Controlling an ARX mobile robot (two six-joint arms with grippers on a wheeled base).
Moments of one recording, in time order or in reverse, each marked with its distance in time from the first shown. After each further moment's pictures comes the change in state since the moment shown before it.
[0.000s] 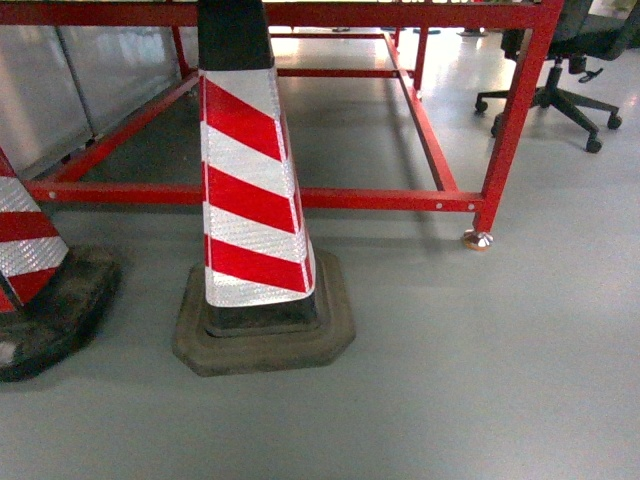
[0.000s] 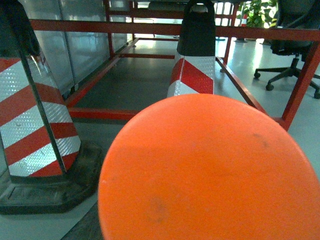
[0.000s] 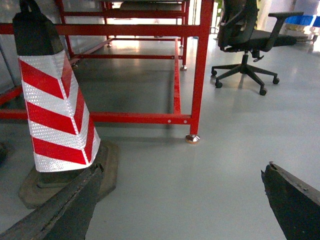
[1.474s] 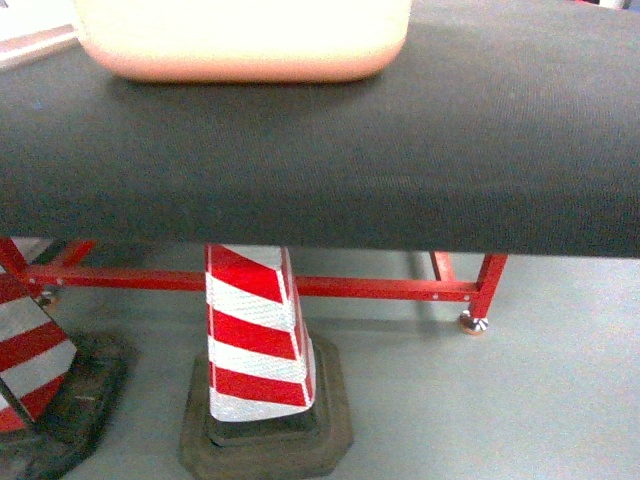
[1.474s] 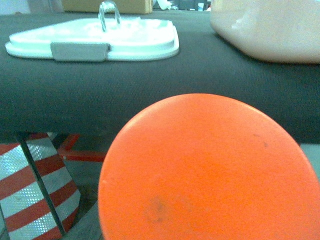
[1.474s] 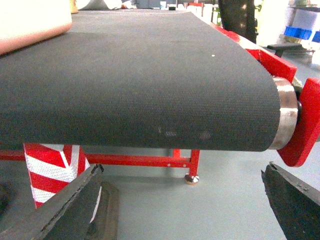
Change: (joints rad) left arm 0.000 0.000 0.000 -0.002 0.000 0.003; right arm 0.000 0.000 0.000 -0.005 0.001 0.000
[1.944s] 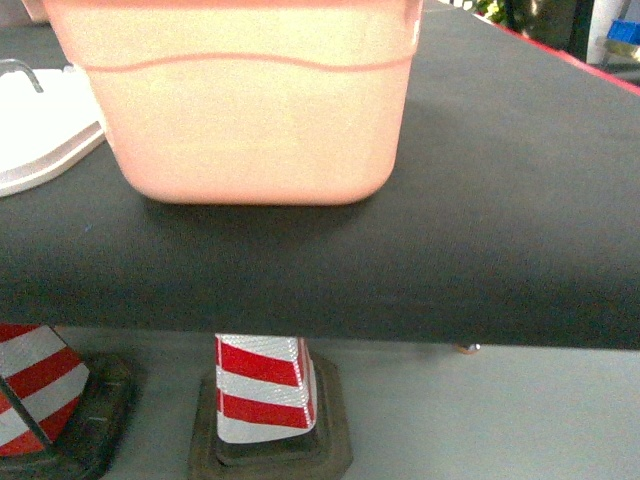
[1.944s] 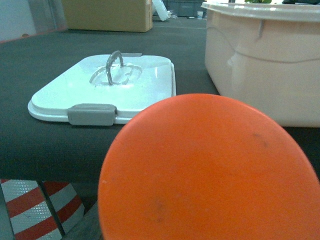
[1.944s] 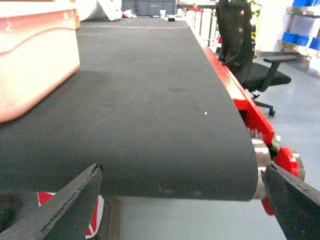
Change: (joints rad) left arm 0.000 0.000 0.000 0.000 0.000 0.000; right arm 0.000 0.000 0.000 0.000 -0.001 0.000
